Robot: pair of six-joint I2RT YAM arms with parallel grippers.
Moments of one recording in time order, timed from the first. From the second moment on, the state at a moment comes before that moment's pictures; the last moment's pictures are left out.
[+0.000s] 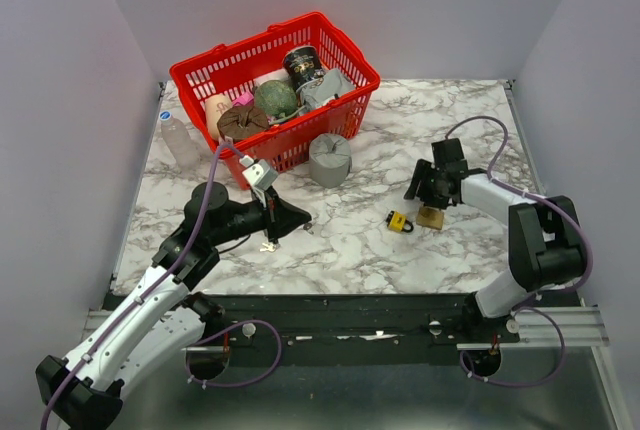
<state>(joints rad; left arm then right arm) -0.58 0.68 0.63 -0.12 0.56 -0.36 0.19 1.58 0.83 -0.26 -0.04 0.51</state>
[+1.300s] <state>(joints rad) -0.56 0.69 0.63 -0.11 0.56 -0.35 0.41 1.83 1.24 -0.27 0.08 0.47</state>
